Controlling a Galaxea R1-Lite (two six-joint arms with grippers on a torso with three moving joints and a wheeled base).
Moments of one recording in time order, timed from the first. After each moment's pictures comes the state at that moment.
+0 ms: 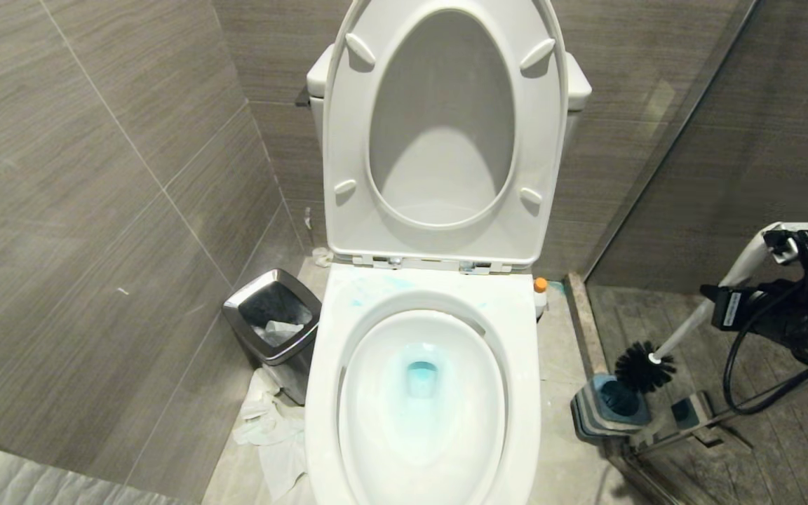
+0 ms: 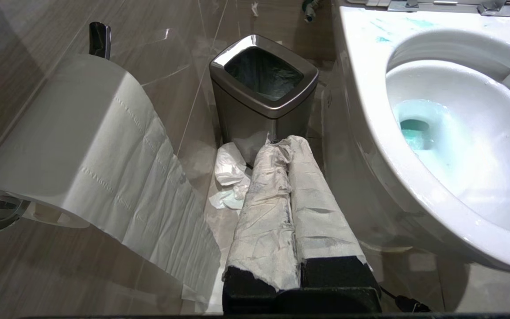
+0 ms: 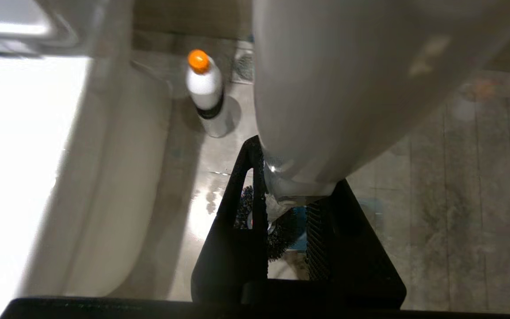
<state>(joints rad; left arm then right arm) 0.00 0.00 0.00 -0.01 0.01 -0.01 -0.16 1.72 -0.64 -0.79 0.08 -0.03</state>
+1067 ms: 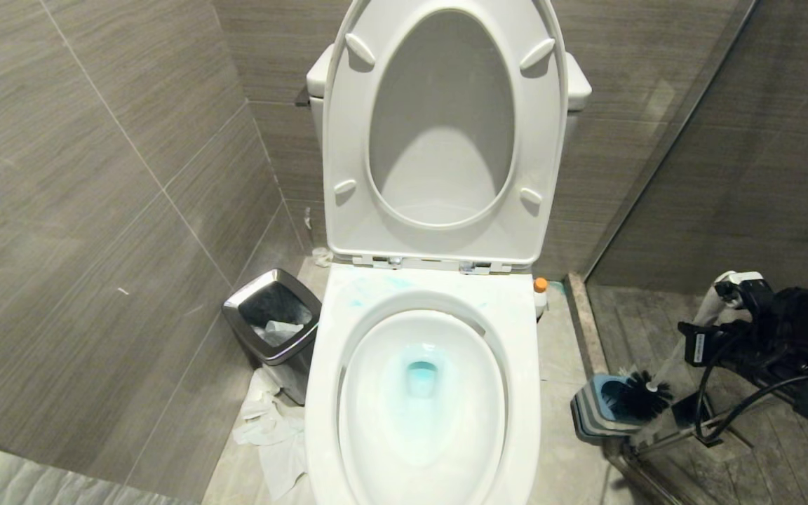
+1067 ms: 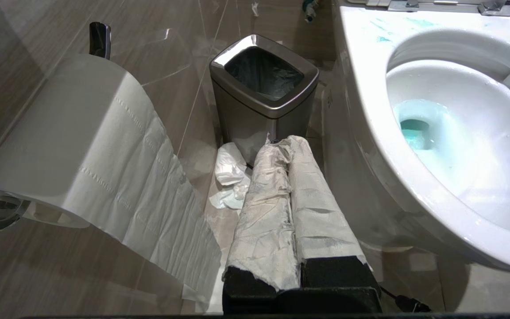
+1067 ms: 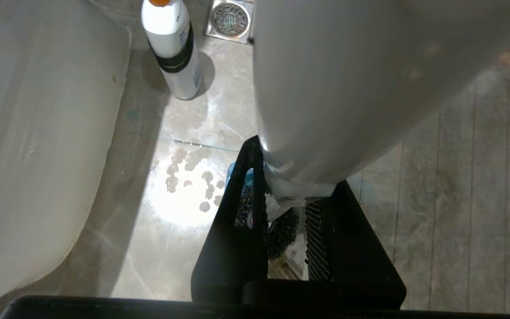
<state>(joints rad) 0.00 0.00 0.00 -0.01 0.01 -0.01 -0.20 2.01 -0.59 -1.07 0.10 -0.13</state>
